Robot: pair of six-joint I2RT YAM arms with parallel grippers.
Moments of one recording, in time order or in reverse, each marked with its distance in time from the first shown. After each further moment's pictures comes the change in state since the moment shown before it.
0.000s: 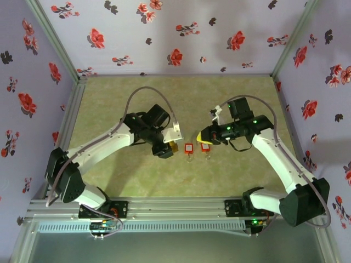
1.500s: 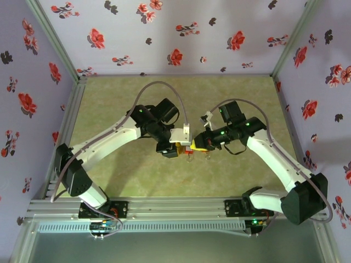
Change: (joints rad) left arm -0.064 0.075 0.146 -0.153 0.032 0.152; right arm 0.073 0.018 -0.031 0.038 -0.071 -0.003
